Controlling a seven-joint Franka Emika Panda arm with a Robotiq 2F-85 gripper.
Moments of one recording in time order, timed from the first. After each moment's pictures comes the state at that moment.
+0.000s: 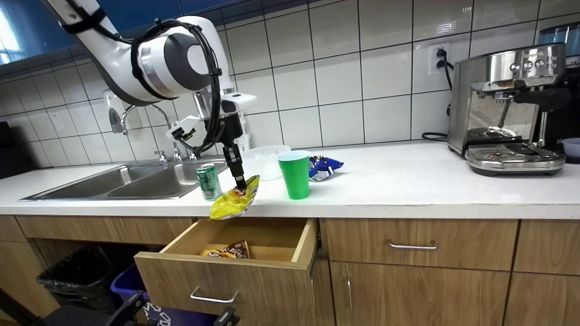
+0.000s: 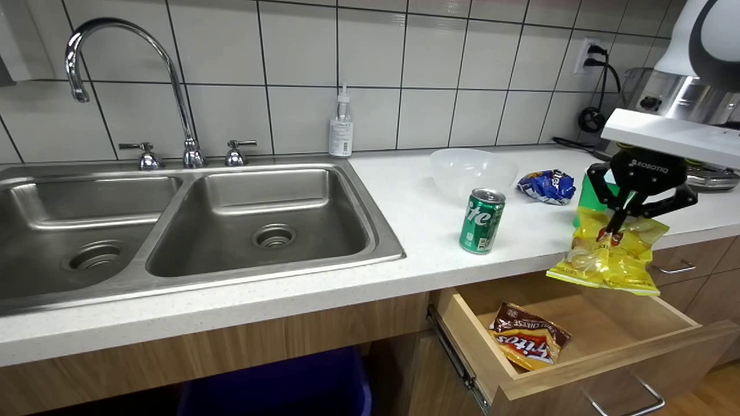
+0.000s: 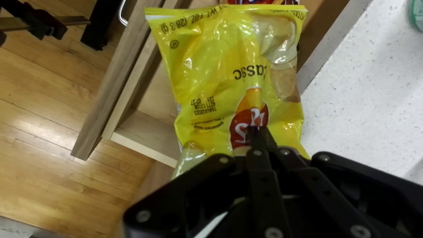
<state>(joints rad) 0.01 -0.06 -0.07 -2.60 -0.08 2.63 0.91</state>
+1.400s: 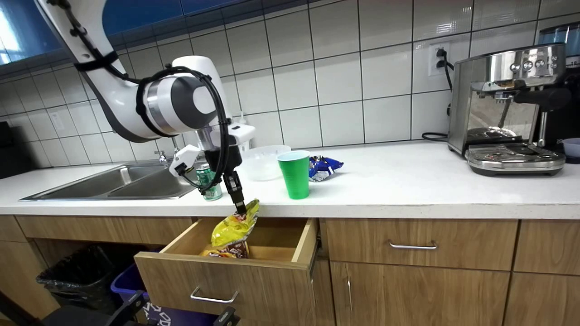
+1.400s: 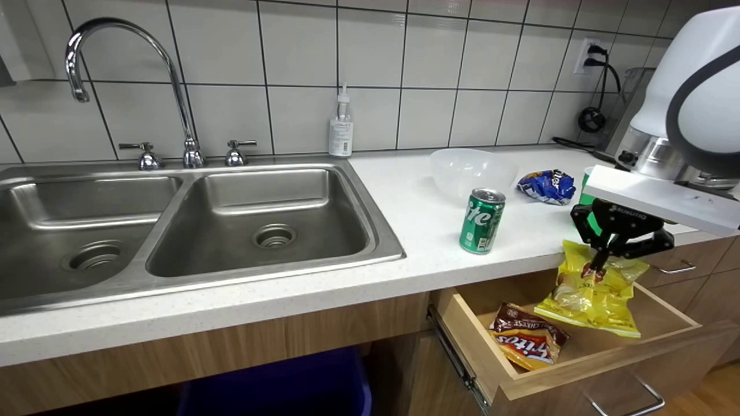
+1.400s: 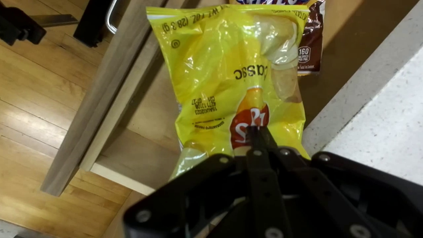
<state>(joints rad) 0.01 0.09 -0.05 -2.64 -0.14 2.84 0.94</state>
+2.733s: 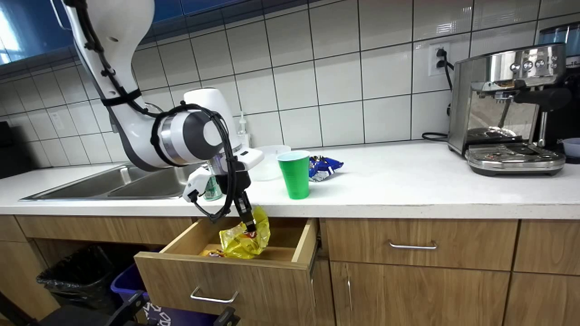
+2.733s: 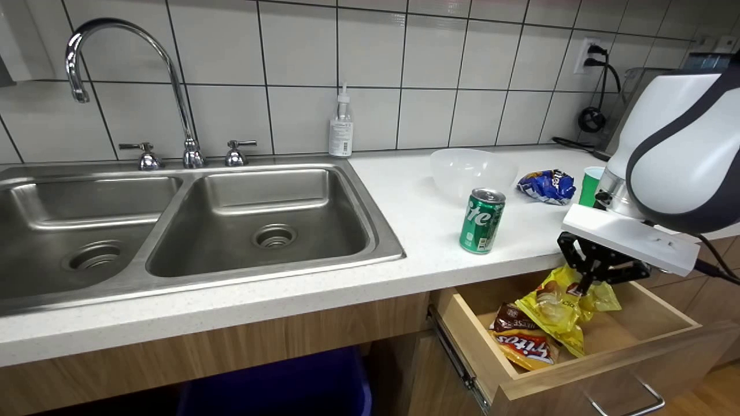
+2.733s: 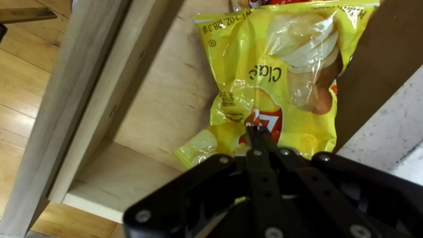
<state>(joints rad) 0.20 0.30 -0.24 -2.59 -0.07 2.99 0.95</state>
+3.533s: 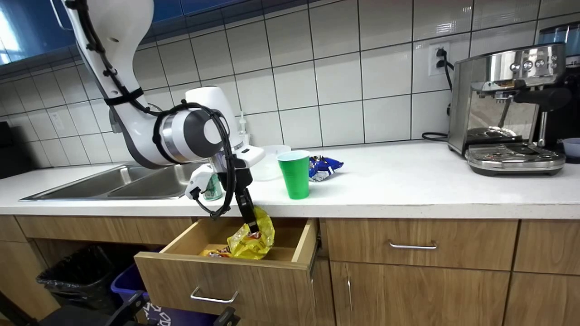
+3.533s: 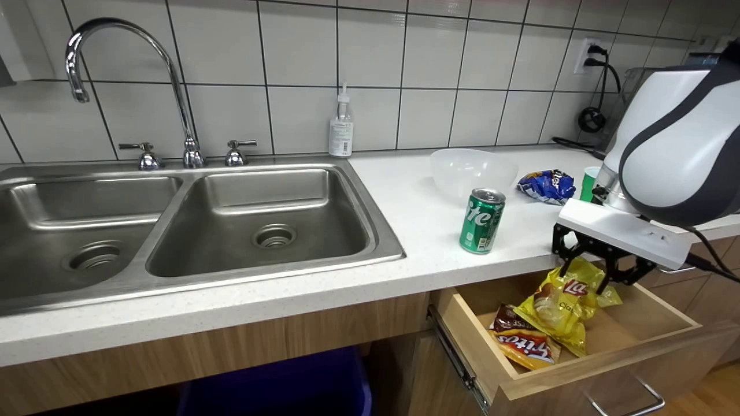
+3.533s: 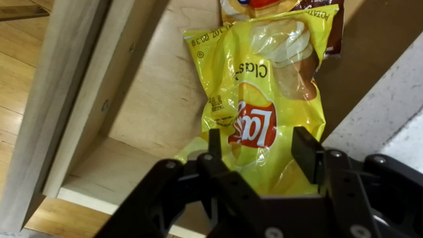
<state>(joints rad) 0.24 0.31 -0.27 -2.57 -0.04 2.98 0.95</state>
